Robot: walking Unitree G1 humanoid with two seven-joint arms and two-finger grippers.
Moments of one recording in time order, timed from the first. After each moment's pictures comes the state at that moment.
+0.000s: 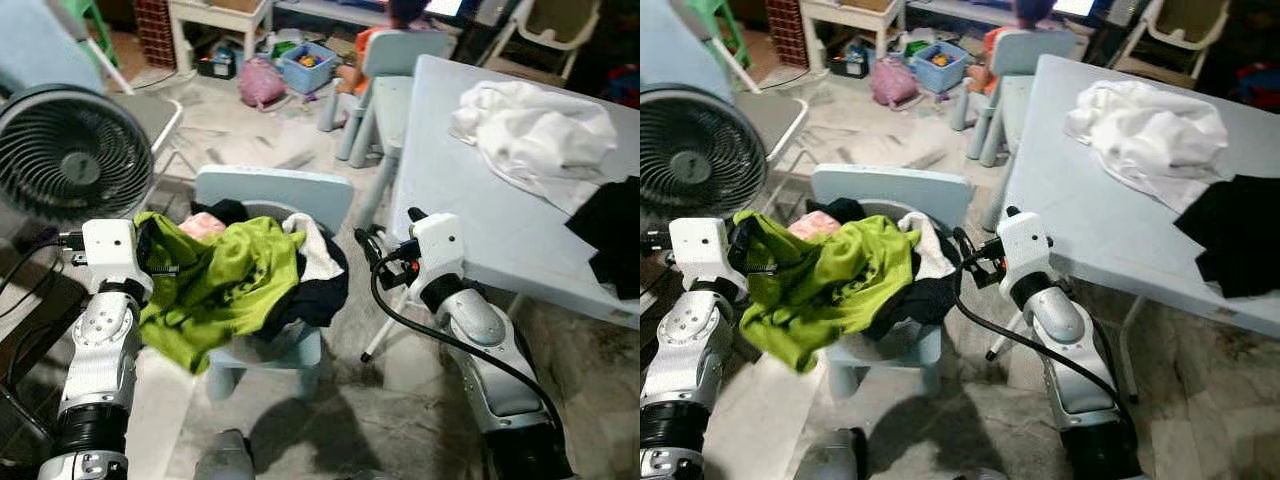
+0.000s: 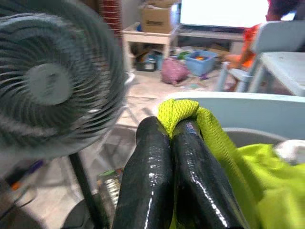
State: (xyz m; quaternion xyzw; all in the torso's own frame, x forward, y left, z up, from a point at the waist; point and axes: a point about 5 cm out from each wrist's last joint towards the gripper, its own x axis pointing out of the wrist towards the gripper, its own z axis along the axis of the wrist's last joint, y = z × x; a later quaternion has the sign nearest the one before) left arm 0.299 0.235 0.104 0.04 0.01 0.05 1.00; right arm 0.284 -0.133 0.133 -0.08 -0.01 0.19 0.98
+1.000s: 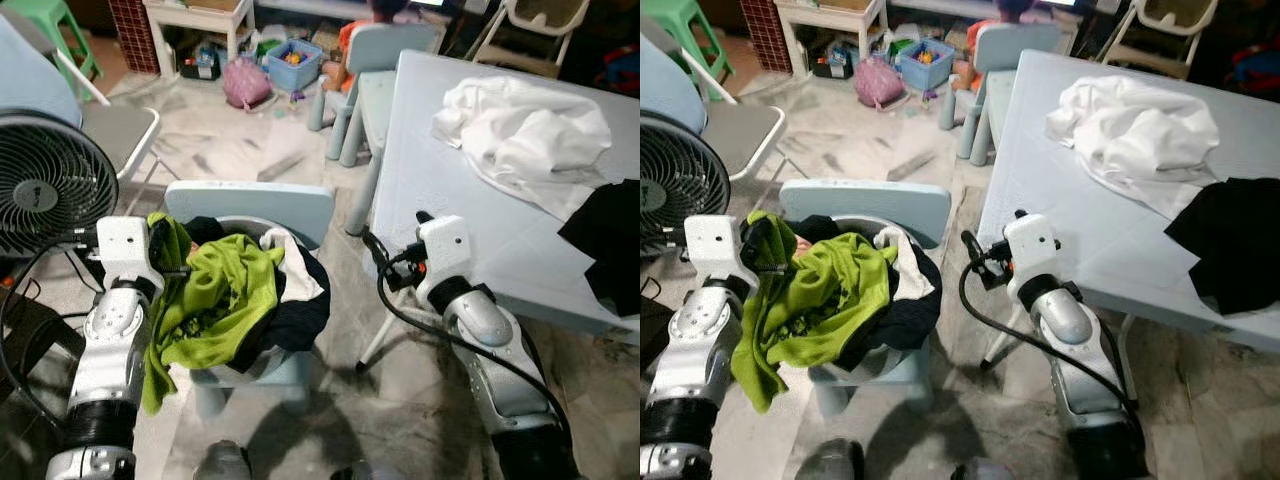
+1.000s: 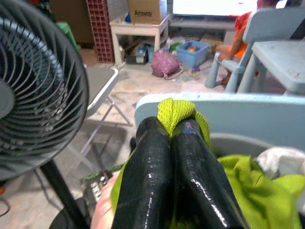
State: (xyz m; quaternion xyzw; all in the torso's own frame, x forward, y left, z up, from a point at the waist) left arm 0.306 0.236 0.104 0.05 0.03 0.05 1.00; right arm 0.283 -0.136 0.129 -0.08 0.00 0.18 0.98
